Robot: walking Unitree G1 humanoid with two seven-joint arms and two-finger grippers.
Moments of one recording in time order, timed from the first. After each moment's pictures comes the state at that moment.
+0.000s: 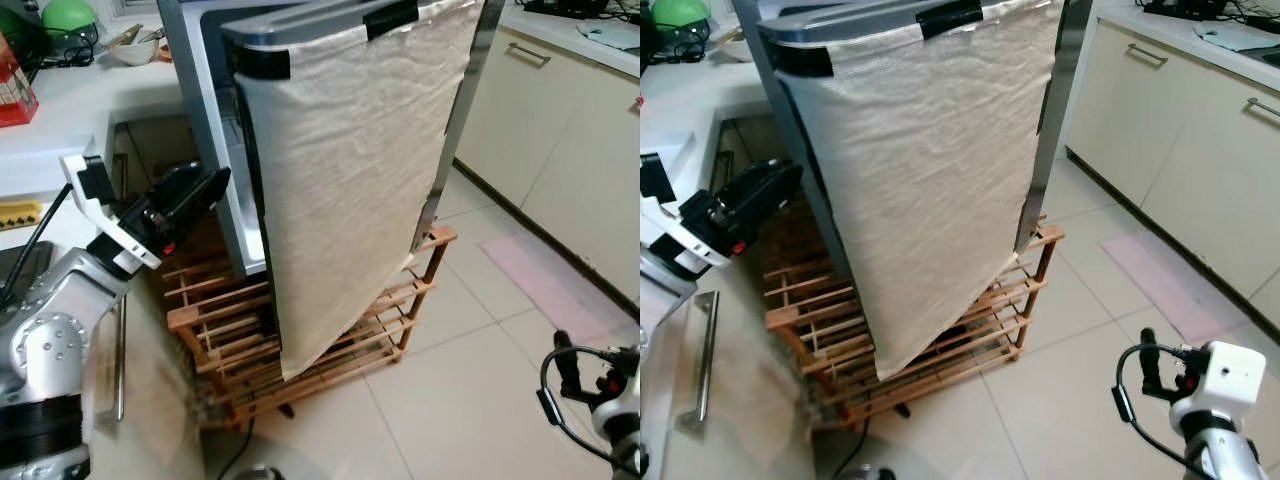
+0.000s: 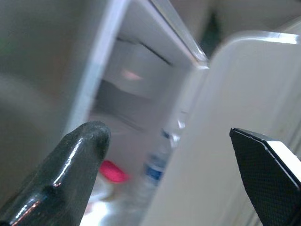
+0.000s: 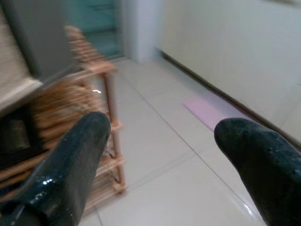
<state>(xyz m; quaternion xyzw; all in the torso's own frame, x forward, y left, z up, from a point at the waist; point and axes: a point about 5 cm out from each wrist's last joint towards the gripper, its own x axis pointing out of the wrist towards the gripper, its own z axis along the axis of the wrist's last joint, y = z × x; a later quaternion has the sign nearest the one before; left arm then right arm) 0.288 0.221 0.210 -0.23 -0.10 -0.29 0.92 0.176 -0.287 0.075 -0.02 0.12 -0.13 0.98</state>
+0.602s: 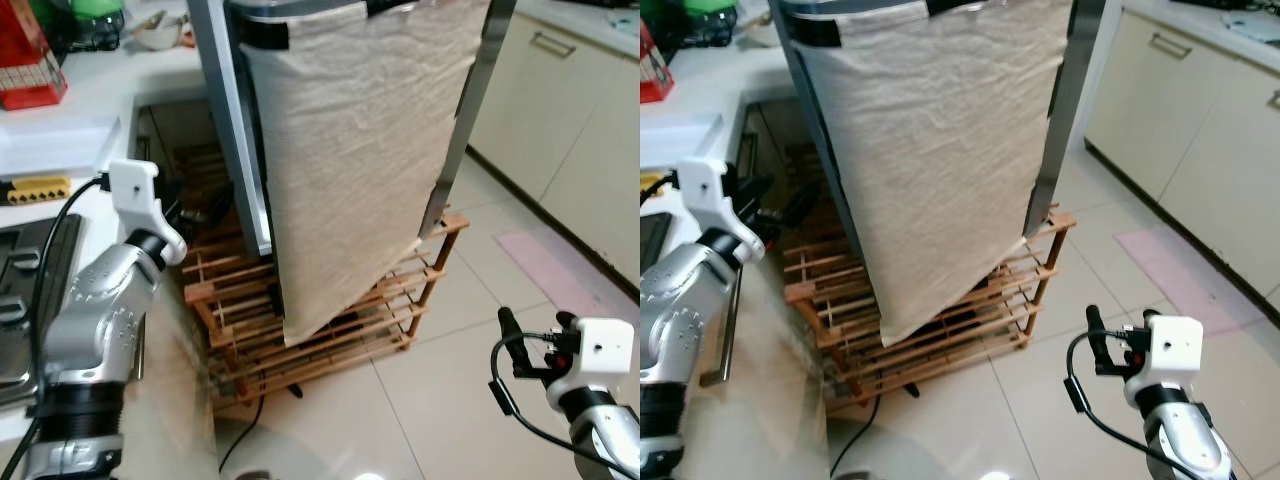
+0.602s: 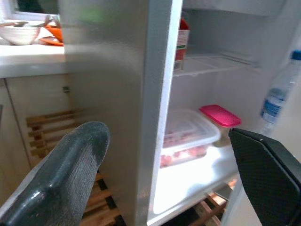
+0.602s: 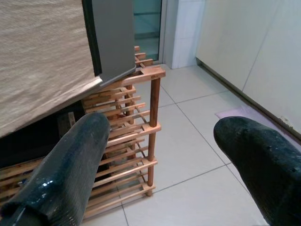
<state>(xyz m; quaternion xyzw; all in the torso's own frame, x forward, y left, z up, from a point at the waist) 0.325 0.209 0.180 -0.03 -0.01 -0.11 0.99 0.192 -0.246 0.082 -0.02 0.10 -0.03 0.99</state>
